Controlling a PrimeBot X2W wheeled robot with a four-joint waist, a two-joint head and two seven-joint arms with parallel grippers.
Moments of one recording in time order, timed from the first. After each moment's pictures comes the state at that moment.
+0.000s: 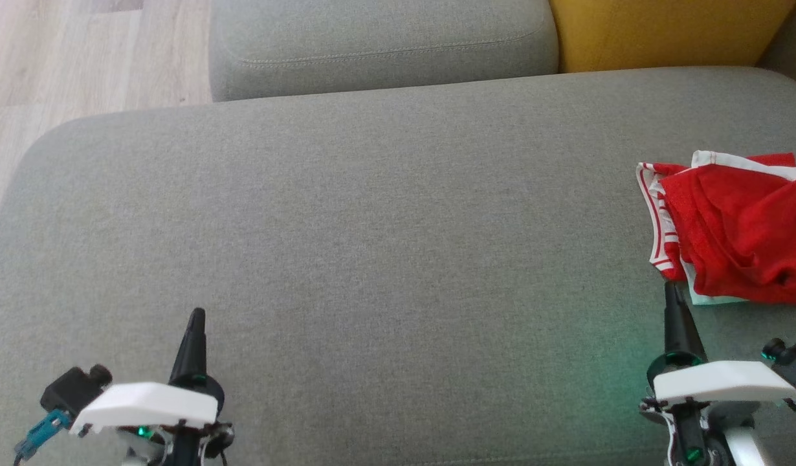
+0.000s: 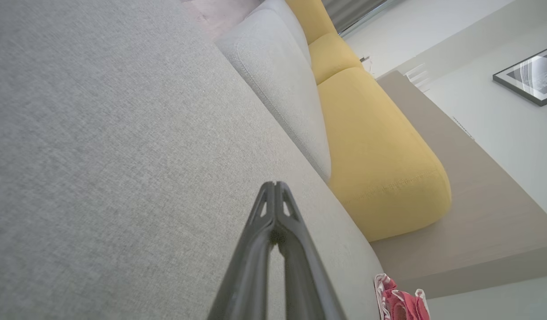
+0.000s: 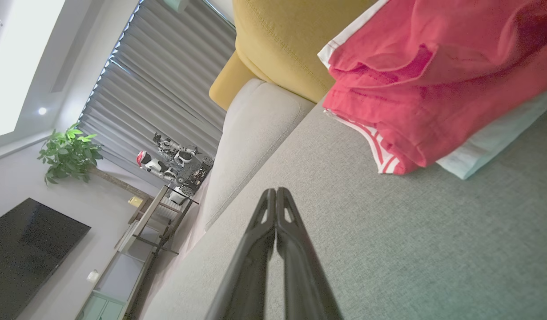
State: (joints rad) left arm 0.02 0.06 -0.08 0.23 -1.02 -0.06 -0.08; right arm -0.01 -0.06 0.02 0.28 0.90 0.13 -0.09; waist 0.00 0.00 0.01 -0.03
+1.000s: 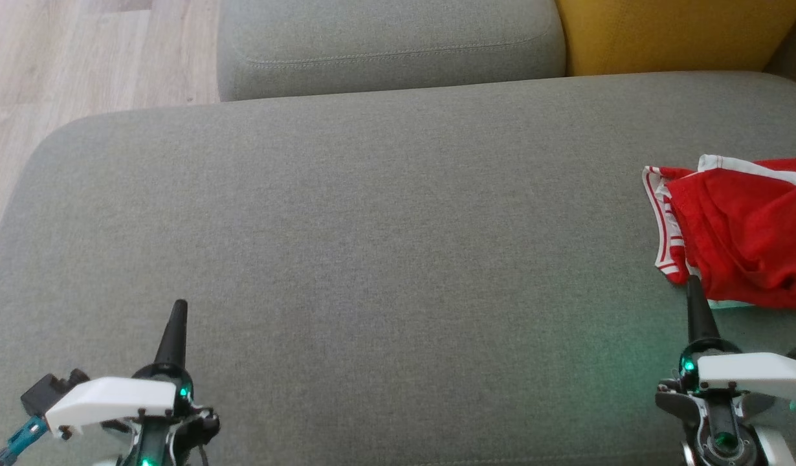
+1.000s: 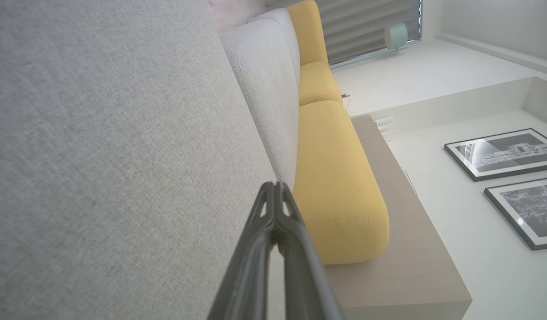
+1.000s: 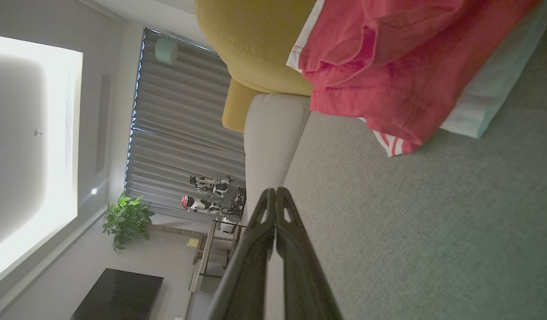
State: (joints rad) left arm -0.01 0.06 -0.02 0.25 -1.34 -0.09 0.01; right arm -0.04 -0.06 -0.04 0.28 1.29 0.13 0.00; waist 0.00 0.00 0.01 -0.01
